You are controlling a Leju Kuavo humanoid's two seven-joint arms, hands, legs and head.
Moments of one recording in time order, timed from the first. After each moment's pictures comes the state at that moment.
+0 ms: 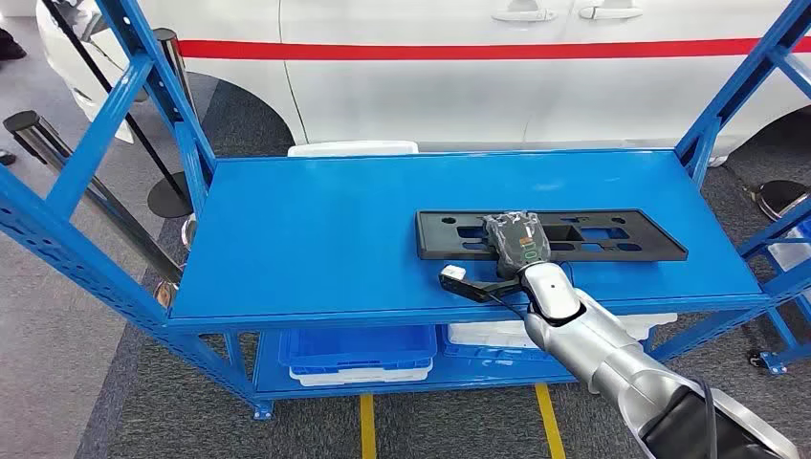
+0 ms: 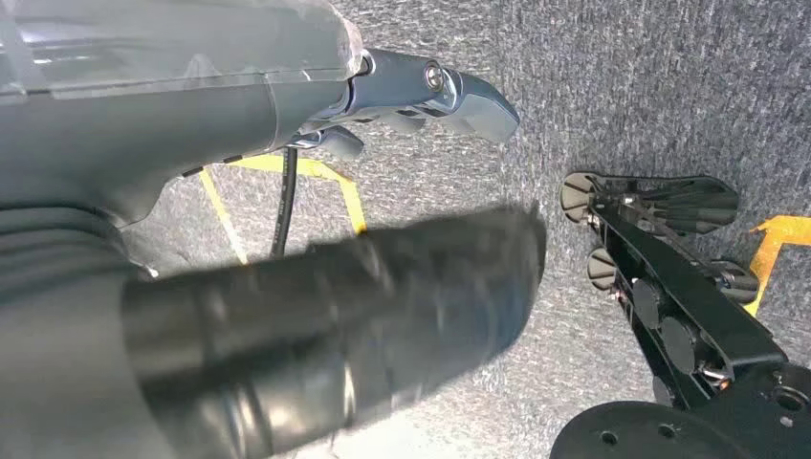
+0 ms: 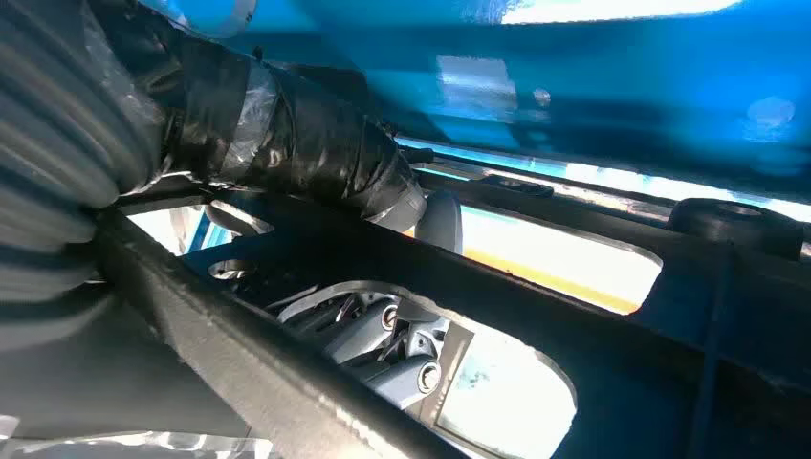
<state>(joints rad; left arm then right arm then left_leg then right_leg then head) 0.22 0.24 0.81 0.01 -0.72 -0.61 -0.25 -0.67 -0.32 0.77 -0.69 1.19 -0.55 -0.03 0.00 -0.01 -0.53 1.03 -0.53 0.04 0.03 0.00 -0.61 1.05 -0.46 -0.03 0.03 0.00</state>
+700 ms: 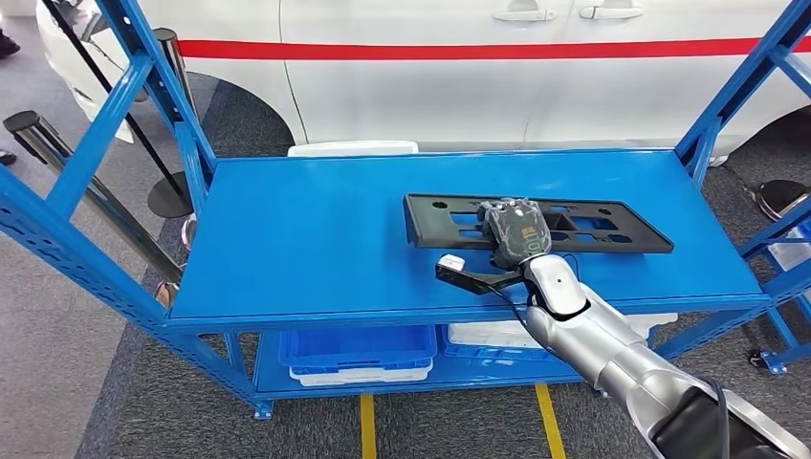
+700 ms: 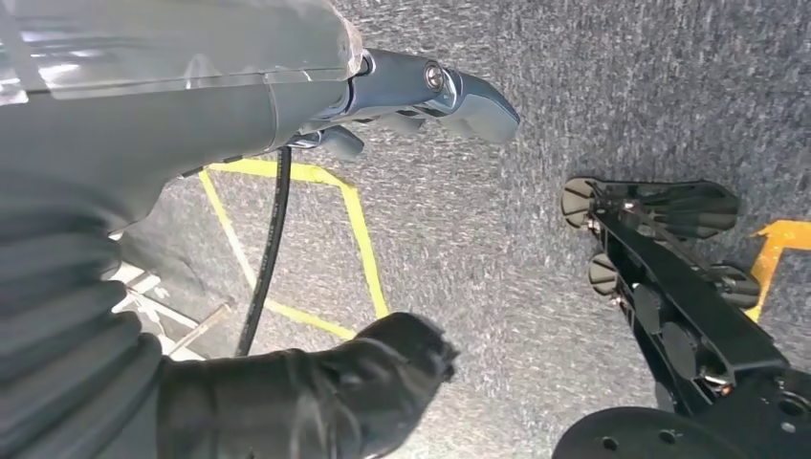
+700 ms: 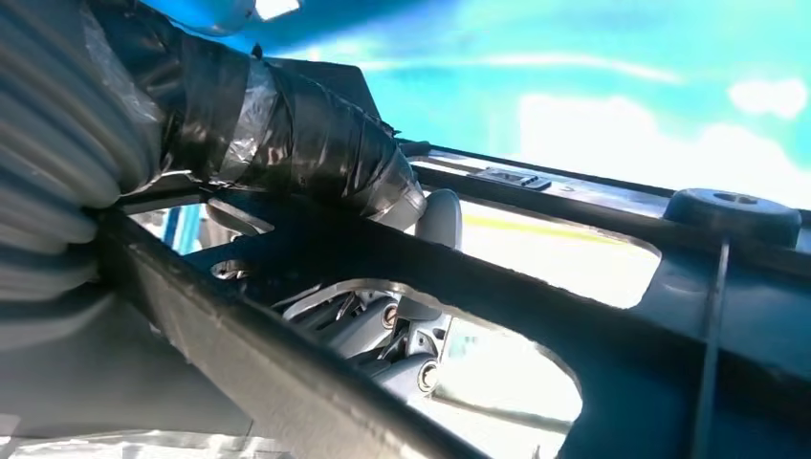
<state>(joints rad) 0.22 0.24 0.80 0.01 -0.73 -0.60 -0.25 -0.67 -0.35 0.77 -0.83 1.14 -0.62 -0.09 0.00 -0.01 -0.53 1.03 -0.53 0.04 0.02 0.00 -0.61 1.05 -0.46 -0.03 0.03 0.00</state>
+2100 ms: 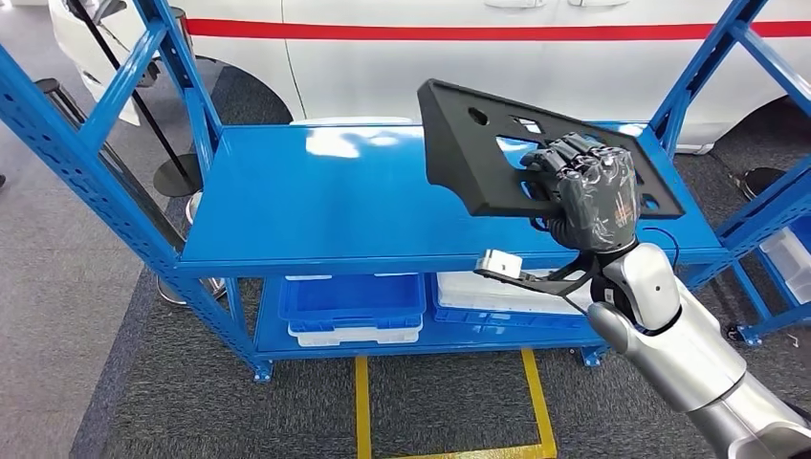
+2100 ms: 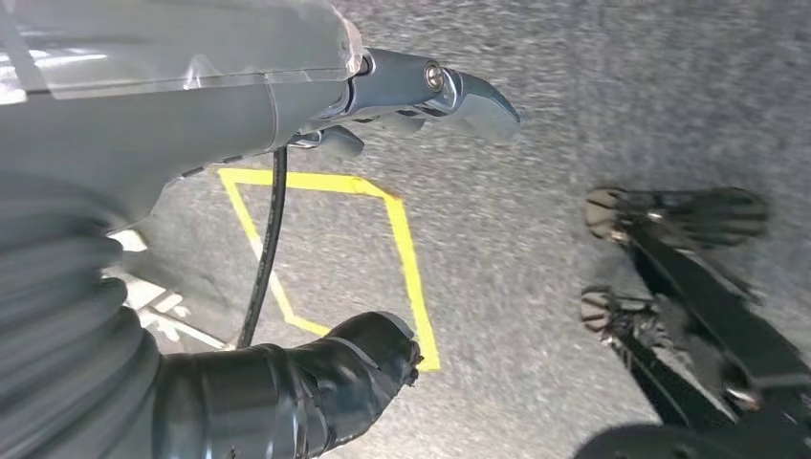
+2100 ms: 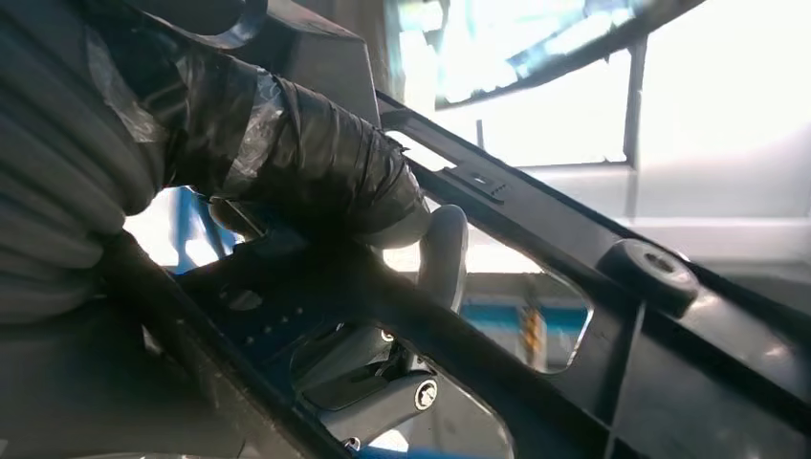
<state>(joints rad) 0.20 0.27 0.80 0.01 -0.77 -0.61 -0.25 -0.49 -0.59 0.50 -1.58 1.21 -0.69 -0.18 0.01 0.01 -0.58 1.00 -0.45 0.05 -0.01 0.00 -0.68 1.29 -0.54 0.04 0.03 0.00</state>
